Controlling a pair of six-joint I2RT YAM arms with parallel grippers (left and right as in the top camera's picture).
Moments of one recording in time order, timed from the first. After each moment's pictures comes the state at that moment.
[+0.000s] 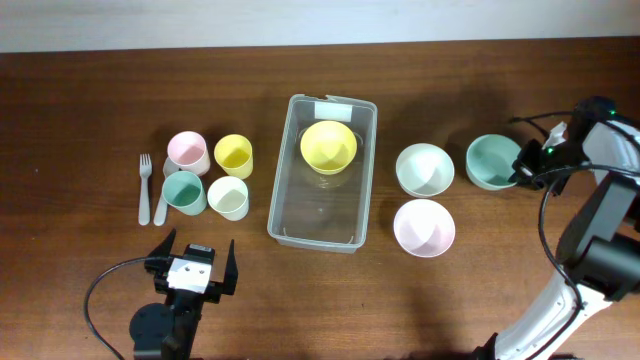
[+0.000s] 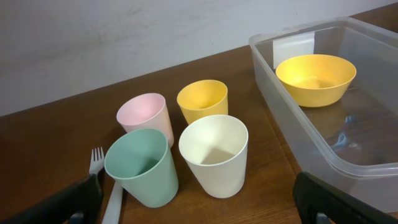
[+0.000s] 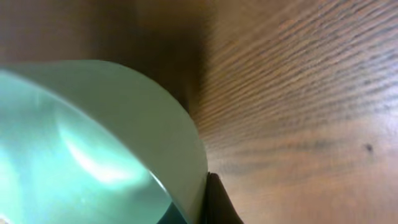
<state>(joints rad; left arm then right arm) -0.01 0.02 0.09 -0.27 0.12 0.24 -0.47 2.10 1.60 -1.05 -0.34 0.20</state>
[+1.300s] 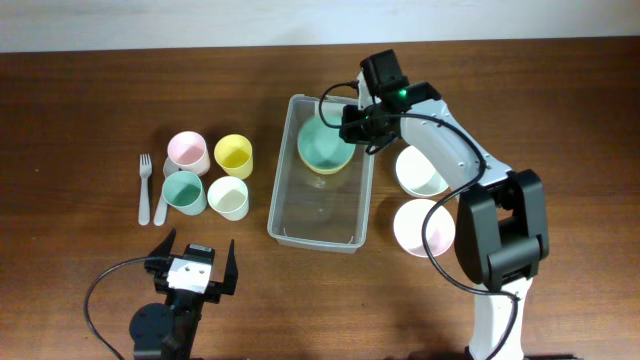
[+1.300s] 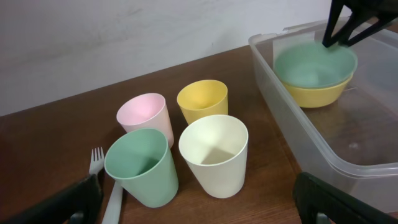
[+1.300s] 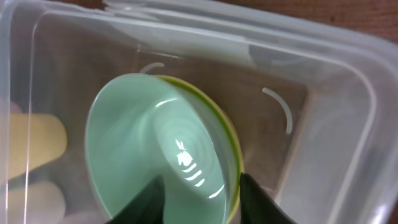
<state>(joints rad) -0.01 0.02 0.09 -0.27 0.12 0.24 0.32 2.15 1.76 -0.74 -0.29 0.36</state>
